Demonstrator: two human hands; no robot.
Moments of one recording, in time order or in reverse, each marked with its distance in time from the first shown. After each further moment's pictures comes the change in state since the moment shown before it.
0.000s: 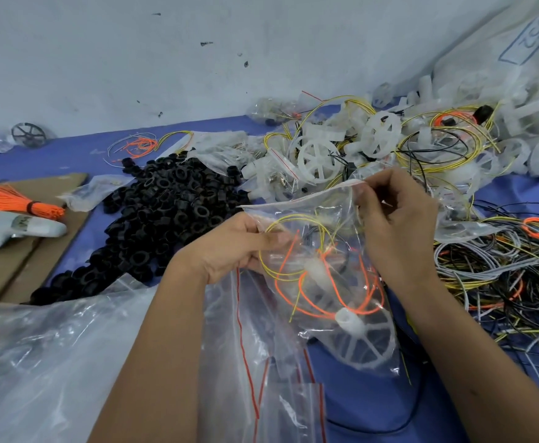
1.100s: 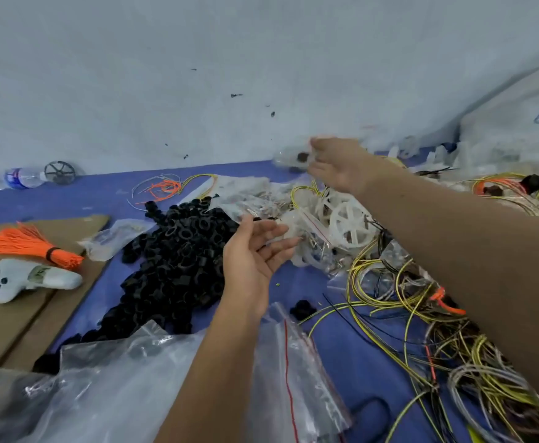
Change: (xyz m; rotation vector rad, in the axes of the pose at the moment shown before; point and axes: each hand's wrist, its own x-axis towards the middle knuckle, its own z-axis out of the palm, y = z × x) left_hand 0.055 0.026 -0.016 -0.688 0.649 0.320; right_hand 0.208 -0.022 0.145 0.713 -0.403 0.839
